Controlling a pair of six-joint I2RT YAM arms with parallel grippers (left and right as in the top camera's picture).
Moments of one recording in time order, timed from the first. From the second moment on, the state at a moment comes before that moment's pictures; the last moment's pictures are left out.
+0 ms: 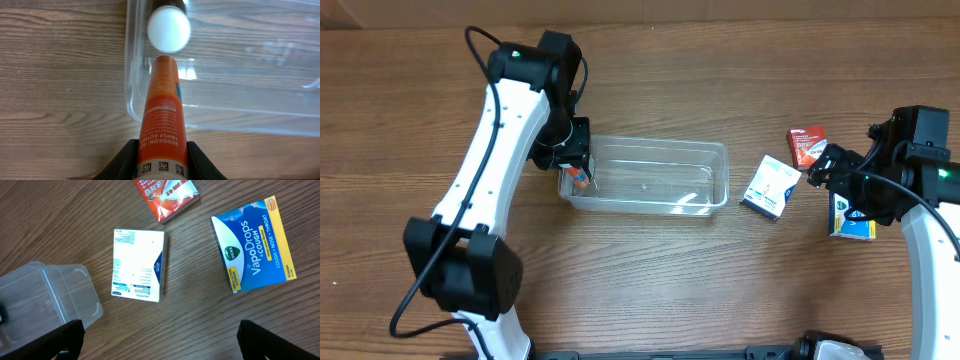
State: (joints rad) left arm -0.25 1.93 1.87 -1.56 0.06 -0.31; right arm -0.22 1.30 1.22 -1.13 -0.15 0.30
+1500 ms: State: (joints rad) left arm -0.03 1.46 1.88 -1.47 -0.05 -0.21; right arm -0.17 1.30 1.22 -1.23 -0.13 0.35
